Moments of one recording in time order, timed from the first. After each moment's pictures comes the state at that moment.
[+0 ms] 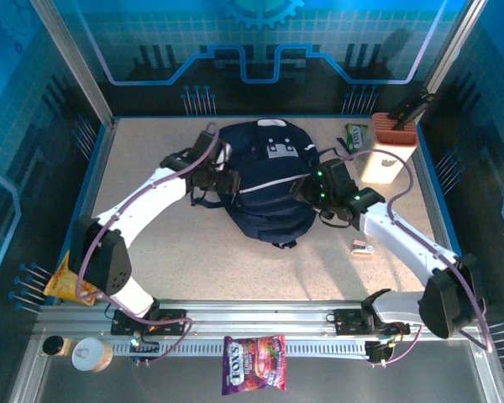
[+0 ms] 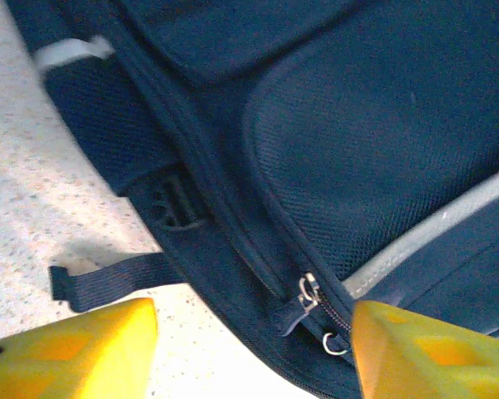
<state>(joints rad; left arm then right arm) -0.42 1.57 1.34 -0.73 -0.01 -0.29 0.46 1.26 0.96 -0.58 0.01 0.94</state>
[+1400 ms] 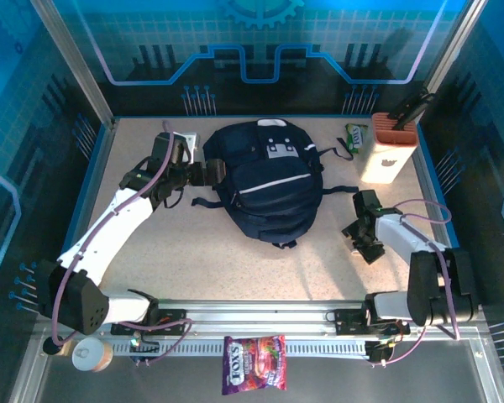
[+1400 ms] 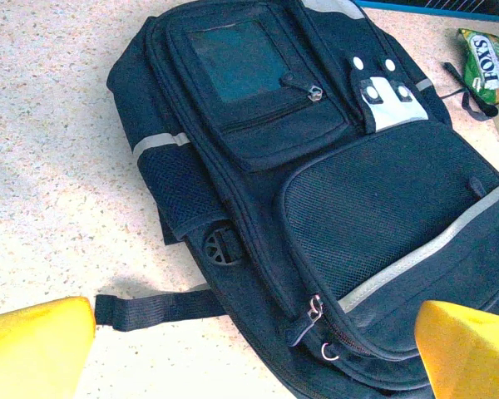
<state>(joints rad) -0.30 1.31 1.18 -0.57 0.07 -0.33 0.07 1.35 0.64 -0.72 0.14 1.08</state>
